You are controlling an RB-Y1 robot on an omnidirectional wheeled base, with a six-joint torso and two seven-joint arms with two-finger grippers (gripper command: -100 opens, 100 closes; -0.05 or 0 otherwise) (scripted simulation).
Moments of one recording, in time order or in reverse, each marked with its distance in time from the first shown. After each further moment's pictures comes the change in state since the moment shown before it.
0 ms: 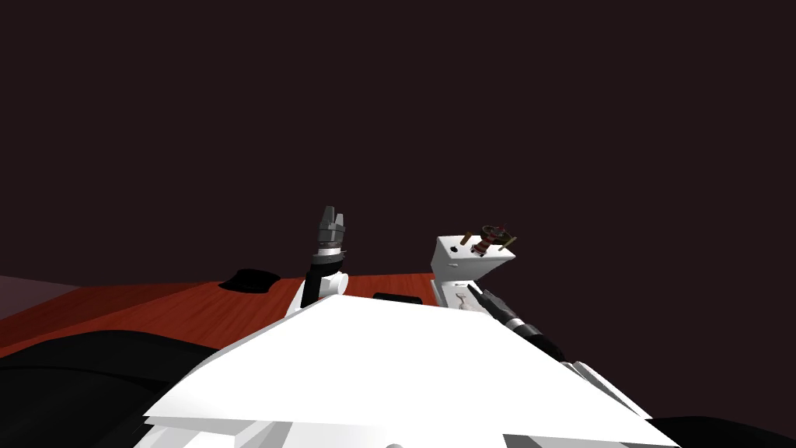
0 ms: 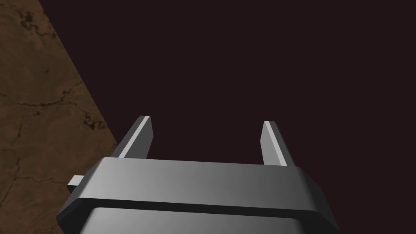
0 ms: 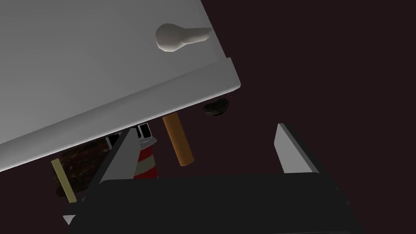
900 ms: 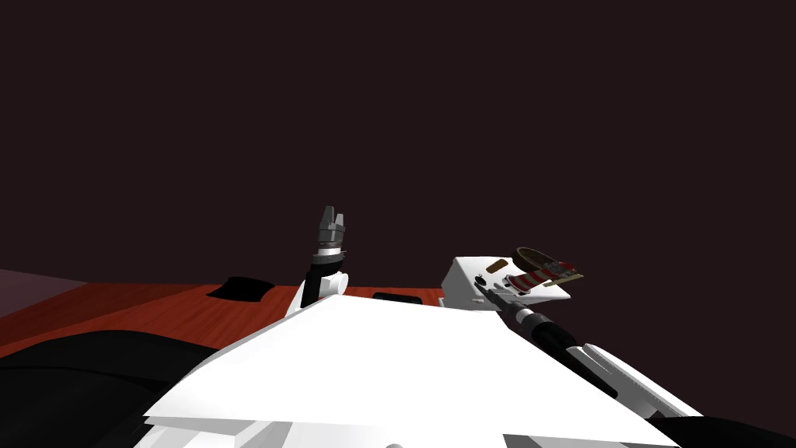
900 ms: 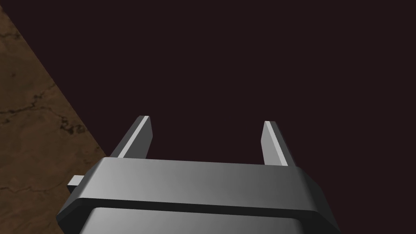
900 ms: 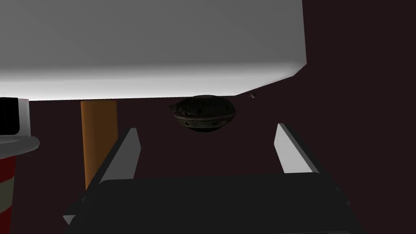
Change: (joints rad) left arm 0.000 0.000 0.000 0.000 0.000 0.000 0.000; right arm -0.031 -0.172 -0.024 0.017 0.064 0.082 0.086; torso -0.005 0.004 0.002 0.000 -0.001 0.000
